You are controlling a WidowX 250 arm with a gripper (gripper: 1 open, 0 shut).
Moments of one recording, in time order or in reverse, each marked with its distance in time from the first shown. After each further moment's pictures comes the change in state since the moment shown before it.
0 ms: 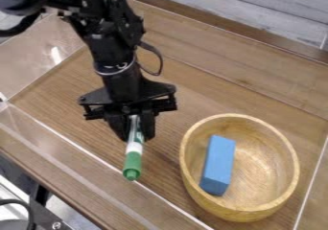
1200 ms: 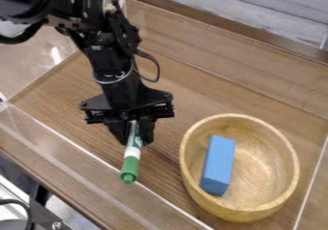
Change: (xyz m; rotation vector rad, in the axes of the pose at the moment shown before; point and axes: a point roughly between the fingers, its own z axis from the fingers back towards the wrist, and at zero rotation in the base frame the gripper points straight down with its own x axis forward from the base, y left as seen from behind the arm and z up) arm 0.004 0.004 -0.012 -0.014 -0.006 -0.046
